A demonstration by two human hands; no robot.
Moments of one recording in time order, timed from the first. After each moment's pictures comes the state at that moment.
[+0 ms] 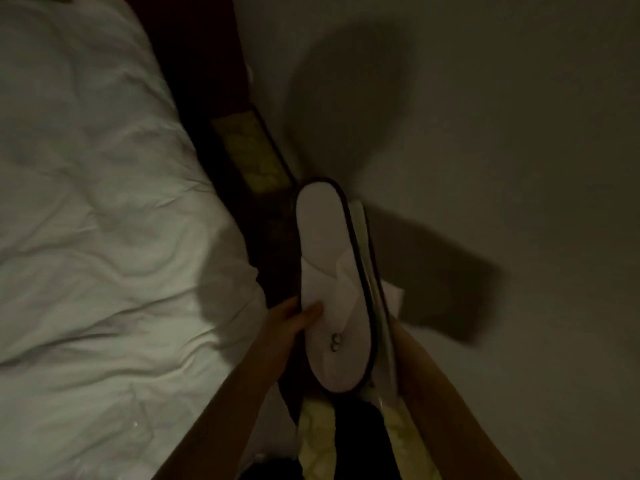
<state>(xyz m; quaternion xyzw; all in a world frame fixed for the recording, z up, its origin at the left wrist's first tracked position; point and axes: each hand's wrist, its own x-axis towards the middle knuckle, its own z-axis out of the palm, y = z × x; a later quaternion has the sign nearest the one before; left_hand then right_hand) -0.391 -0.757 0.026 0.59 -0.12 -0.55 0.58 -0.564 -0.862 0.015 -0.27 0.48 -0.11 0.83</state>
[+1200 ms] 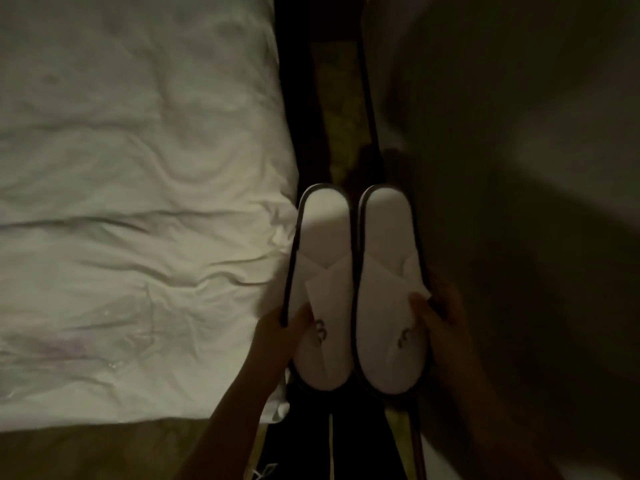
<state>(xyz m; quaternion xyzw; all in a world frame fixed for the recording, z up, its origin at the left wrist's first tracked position) -0.419 -0.725 -0.077 0.75 0.07 -0.36 0.54 -0.542 -0.922 -0.070 -0.59 0.43 -0.10 0.68</state>
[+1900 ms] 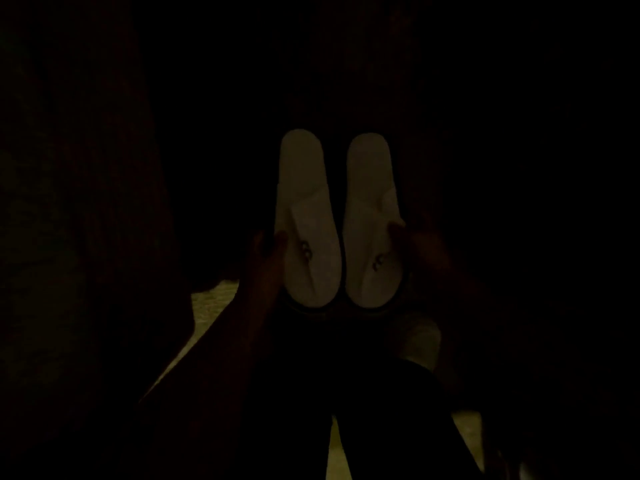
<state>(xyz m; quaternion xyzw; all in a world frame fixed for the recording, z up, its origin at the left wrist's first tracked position) -0.446 -0.734 -0.751 0.77 0.18 -0.44 0.43 -0.547 -0.919 -0.747 -0.52 0.59 0.12 0.60</state>
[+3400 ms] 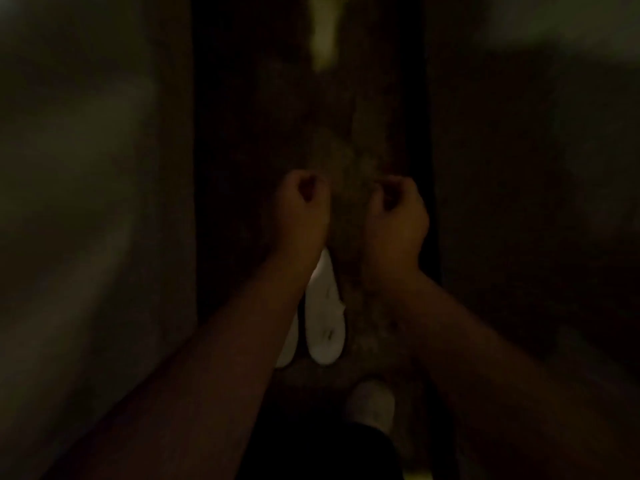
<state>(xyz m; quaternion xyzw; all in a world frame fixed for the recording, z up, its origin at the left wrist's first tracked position) -0.323 -0.894 -0.550 0.81 0.06 -0.25 0.53 -0.387 -0.965 -0.559 -0.75 0.51 -0.15 0.40</state>
